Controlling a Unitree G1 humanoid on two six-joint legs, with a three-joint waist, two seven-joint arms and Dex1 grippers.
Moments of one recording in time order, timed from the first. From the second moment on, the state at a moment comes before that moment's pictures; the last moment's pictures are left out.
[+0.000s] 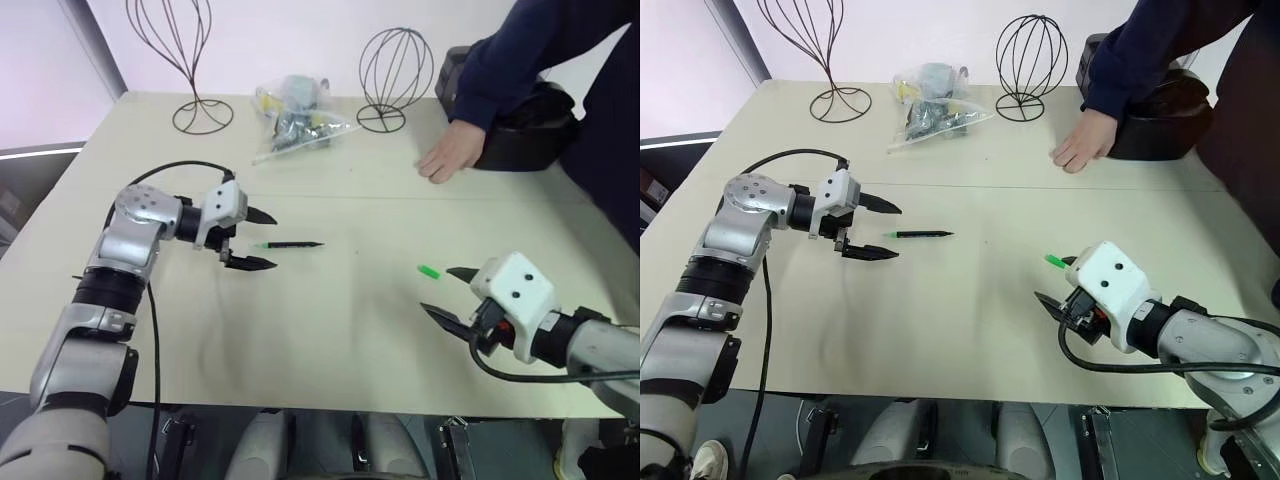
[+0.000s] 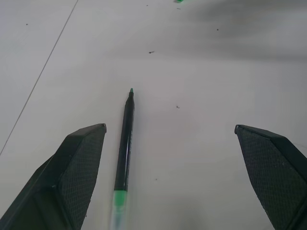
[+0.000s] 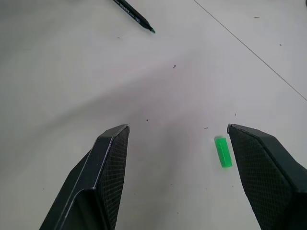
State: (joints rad) left arm -0.81 0.65 -0.18 0.50 -0.15 0.02 -1.45; right arm 0.16 -0.96 -0.38 -0.99 0.69 0.96 0.42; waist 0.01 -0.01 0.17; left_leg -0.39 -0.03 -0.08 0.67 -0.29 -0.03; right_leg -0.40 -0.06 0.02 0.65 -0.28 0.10
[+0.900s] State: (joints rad) left arm -0.80 0.62 -0.18 0.51 -0.13 0.01 -1.43; right arm 0.15 -0.95 -0.37 -0.99 0.67 0.98 0.43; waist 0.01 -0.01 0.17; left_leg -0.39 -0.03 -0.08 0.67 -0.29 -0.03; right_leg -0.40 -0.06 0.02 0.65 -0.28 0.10
